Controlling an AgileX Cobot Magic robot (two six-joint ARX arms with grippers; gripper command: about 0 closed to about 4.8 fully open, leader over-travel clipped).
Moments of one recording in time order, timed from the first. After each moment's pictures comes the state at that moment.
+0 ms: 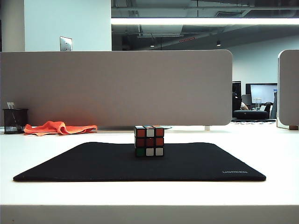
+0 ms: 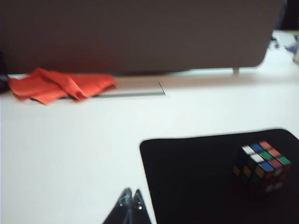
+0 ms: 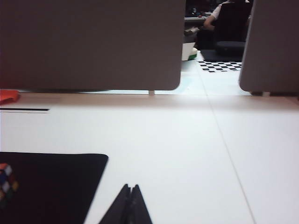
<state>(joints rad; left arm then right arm) -0.27 0.27 0.28 -0.08 -0.05 -0.04 0.22 0.11 0.33 -0.23 0.23 0.01</state>
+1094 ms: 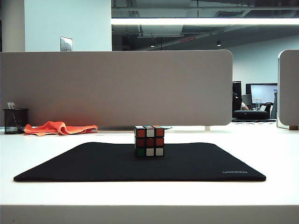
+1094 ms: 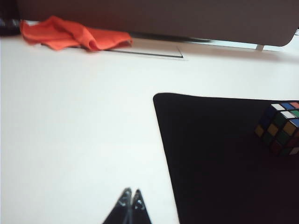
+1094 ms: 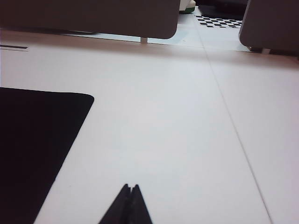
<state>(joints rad) -0.27 0.03 0.01 -0.10 -0.12 -0.14 0.22 0.00 0.14 -0.30 0.23 -0.05</state>
